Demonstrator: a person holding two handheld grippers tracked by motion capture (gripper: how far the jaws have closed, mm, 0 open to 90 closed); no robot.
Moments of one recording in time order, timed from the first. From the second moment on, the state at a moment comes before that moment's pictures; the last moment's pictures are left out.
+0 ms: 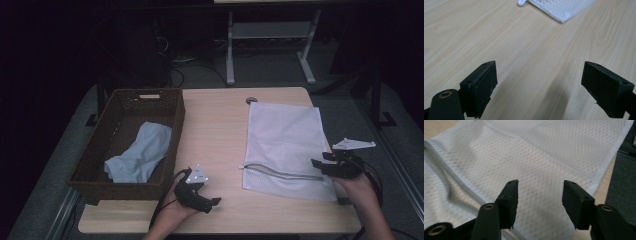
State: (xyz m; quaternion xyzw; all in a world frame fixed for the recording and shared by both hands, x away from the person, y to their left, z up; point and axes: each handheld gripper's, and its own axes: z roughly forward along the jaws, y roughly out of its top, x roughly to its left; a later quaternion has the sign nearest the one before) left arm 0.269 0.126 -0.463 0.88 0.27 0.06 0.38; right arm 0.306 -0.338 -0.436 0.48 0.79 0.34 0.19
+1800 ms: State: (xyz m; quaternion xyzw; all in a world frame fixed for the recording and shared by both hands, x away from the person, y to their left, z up) left arm 0.272 0.114 -0.385 0.90 0.25 0.06 0.36; right arm 0.238 -0.234 -0.465 0.32 0.86 0.37 0.12
